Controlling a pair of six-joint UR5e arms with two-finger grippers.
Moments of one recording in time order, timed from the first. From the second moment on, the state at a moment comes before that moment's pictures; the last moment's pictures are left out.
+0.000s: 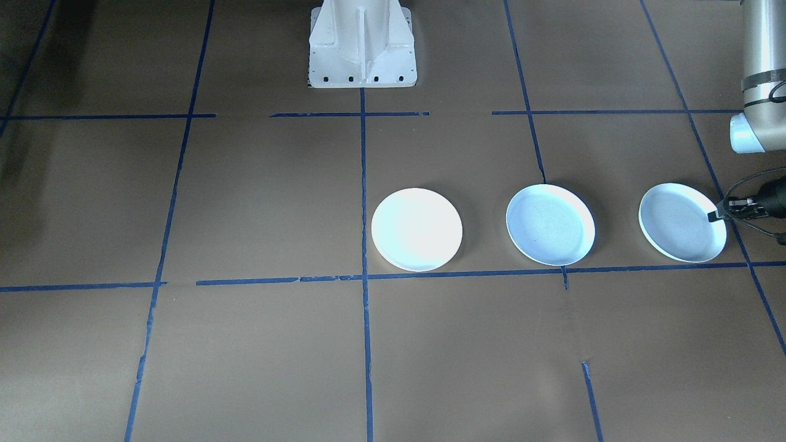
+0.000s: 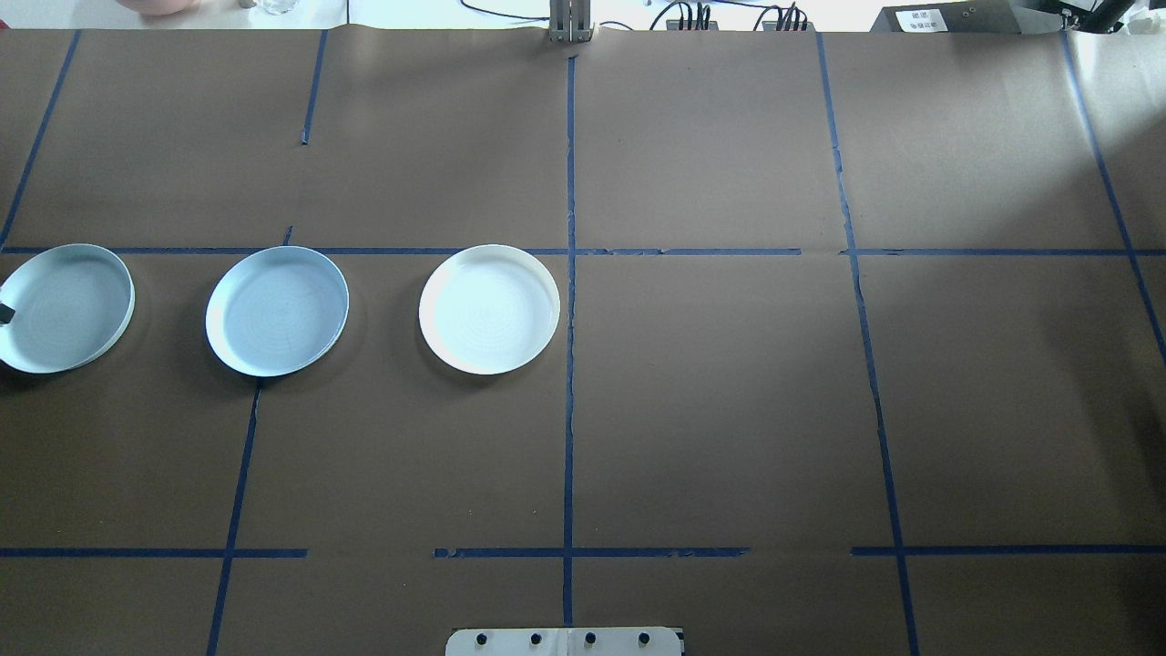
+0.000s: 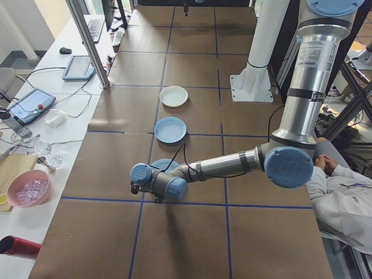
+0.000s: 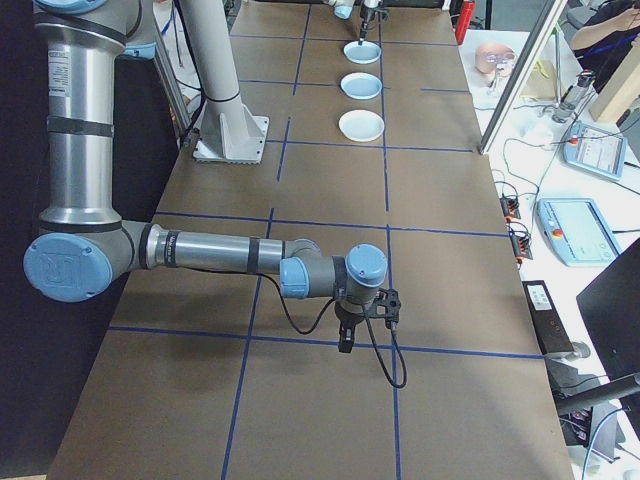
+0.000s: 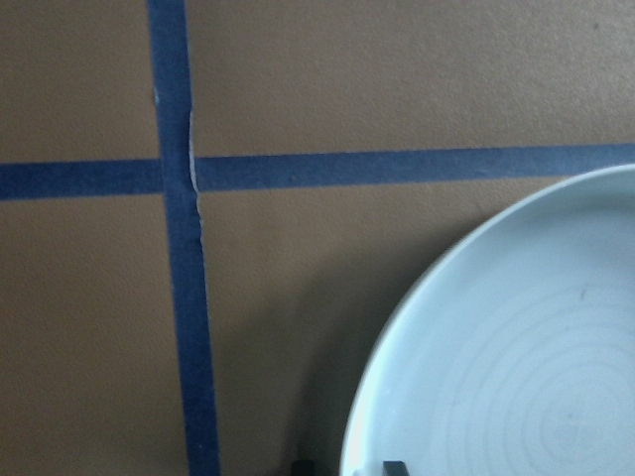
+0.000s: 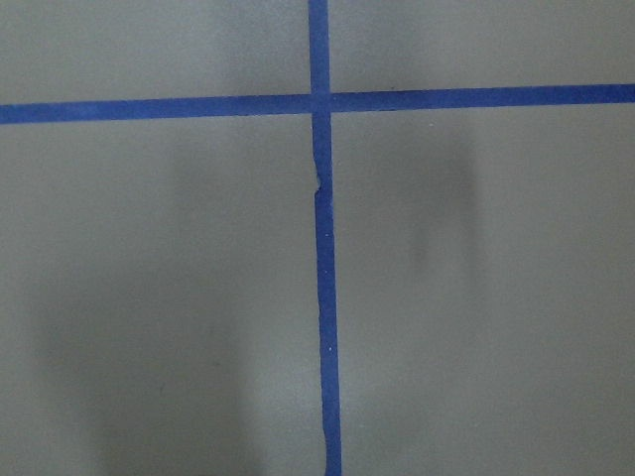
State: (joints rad) left arm -1.26 -1.73 -1.09 -2.08 -2.53 -0.28; right arm 1.41 -1.64 1.56 -1.44 2.31 0.21
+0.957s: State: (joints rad) left arm -1.30 -1.71 -1.31 -2.03 -2.68 -0.33; right arm 1.41 -1.64 1.56 -1.44 2.31 0.21
